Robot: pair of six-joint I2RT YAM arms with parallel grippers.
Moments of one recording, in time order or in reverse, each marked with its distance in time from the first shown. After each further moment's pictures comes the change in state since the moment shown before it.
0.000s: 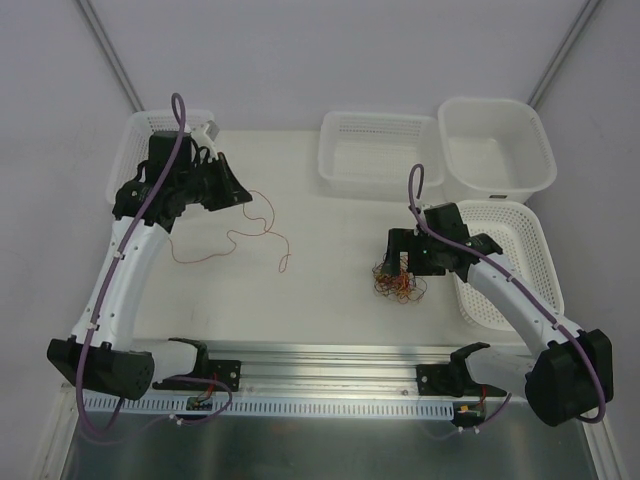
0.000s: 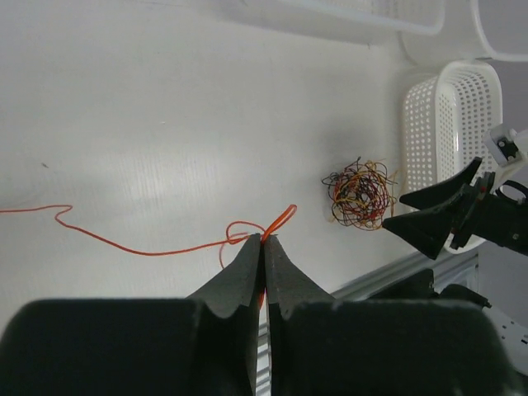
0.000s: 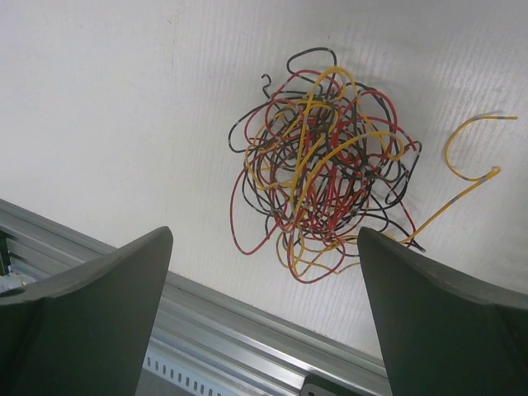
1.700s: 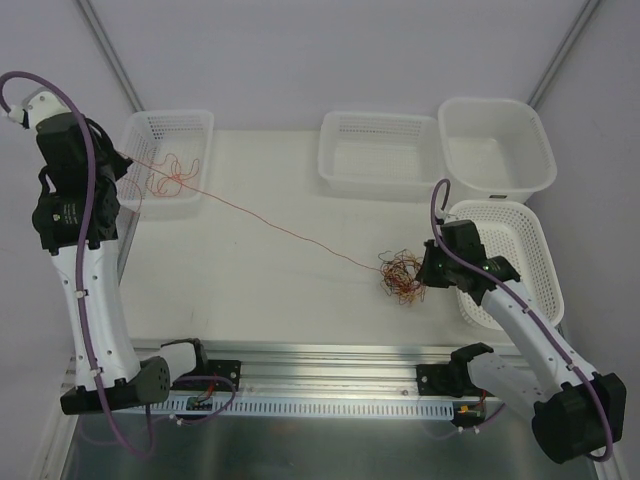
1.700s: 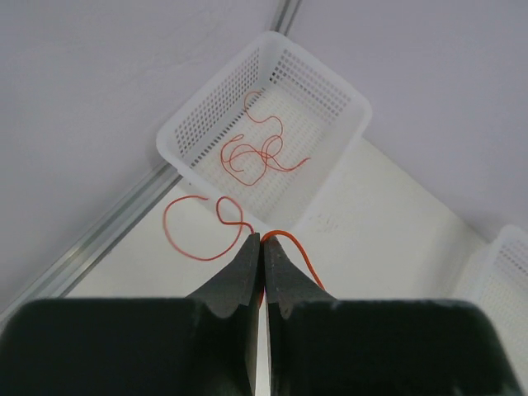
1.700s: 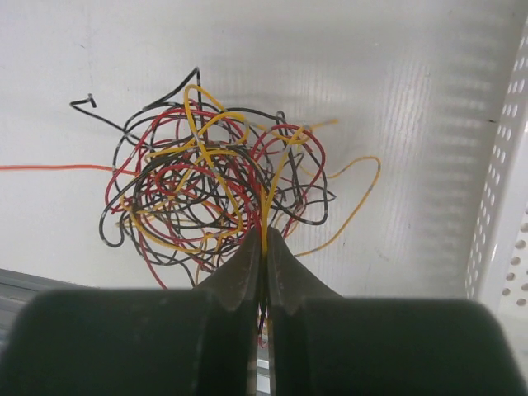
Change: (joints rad) left arm 0.327 -0.064 0.301 -0.041 -0.670 0.040; right arm -0.050 -0.203 -0.119 -0.026 0.169 0.047
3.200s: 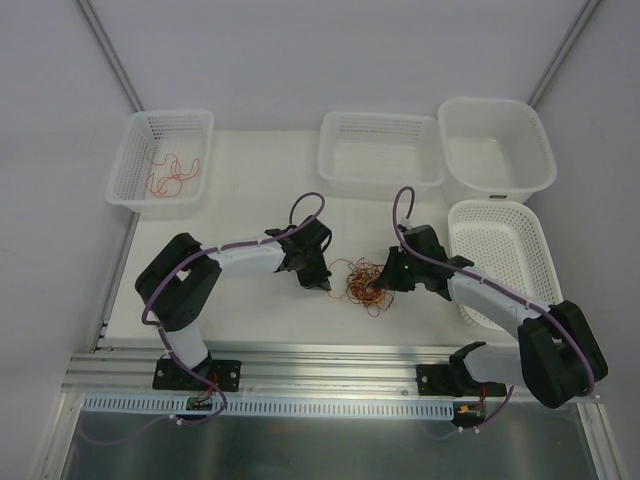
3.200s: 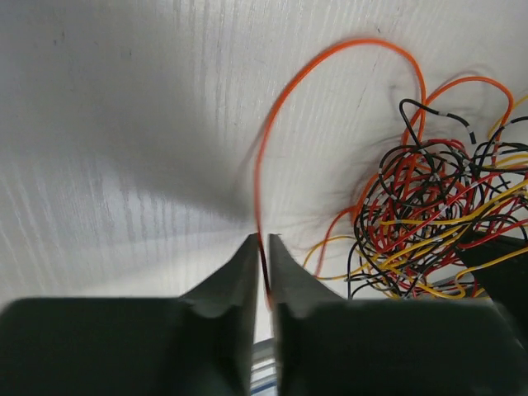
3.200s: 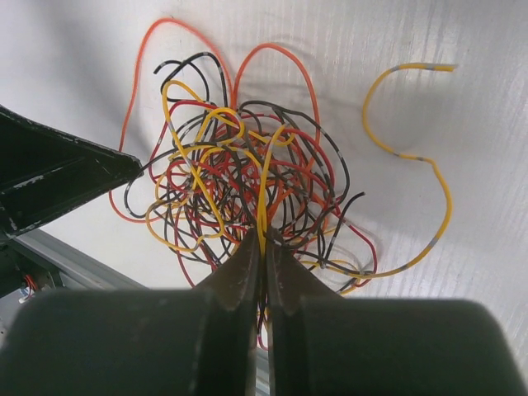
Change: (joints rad) left arm -0.969 0.582 -0.732 0.530 0.428 -0.659; right arm 0.161 0.307 -0.135 0.443 -0.199 0.261
